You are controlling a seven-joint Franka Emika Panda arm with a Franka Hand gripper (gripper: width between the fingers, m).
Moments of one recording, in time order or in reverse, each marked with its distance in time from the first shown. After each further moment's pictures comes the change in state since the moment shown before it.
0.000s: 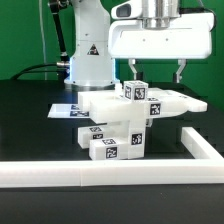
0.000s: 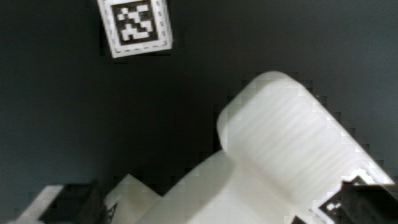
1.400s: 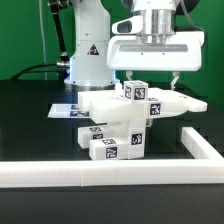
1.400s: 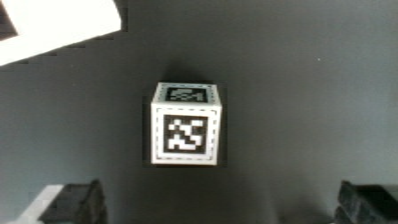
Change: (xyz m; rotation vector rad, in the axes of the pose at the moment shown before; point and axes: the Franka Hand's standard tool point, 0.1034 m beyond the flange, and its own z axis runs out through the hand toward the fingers) arm -0.054 0.023 0.030 -0.015 0.022 -0.196
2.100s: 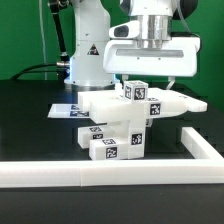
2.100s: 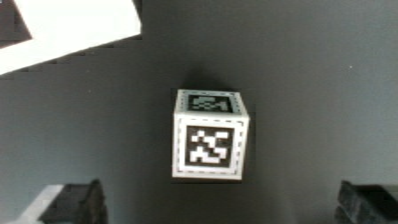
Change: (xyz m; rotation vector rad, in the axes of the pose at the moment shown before) arm -0.001 0.010 0.010 -0.022 -0.002 -0.005
